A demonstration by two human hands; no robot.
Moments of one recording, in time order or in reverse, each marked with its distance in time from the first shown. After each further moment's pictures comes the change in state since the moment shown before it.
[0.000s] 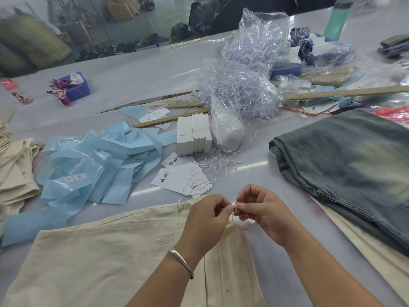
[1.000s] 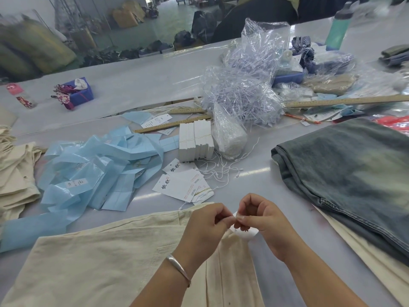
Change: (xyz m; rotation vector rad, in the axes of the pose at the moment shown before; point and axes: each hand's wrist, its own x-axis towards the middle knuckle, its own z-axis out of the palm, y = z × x) left_hand 0.005 -0.012 -0.006 -0.066 -0.098 0.002; right_hand -0.005 0.002 0.007 -0.128 0.015 -0.072
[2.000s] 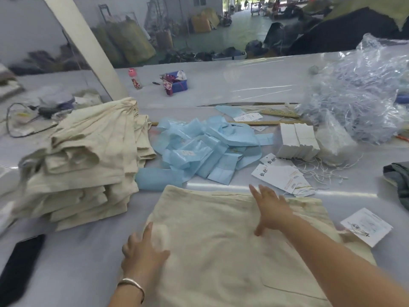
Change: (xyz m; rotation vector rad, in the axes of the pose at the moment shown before) left_hand -0.245 -0.214 -0.240 0.504 0.393 -0.945; right_hand 0.082 0.084 0.218 -1.785 -0.293 0.119
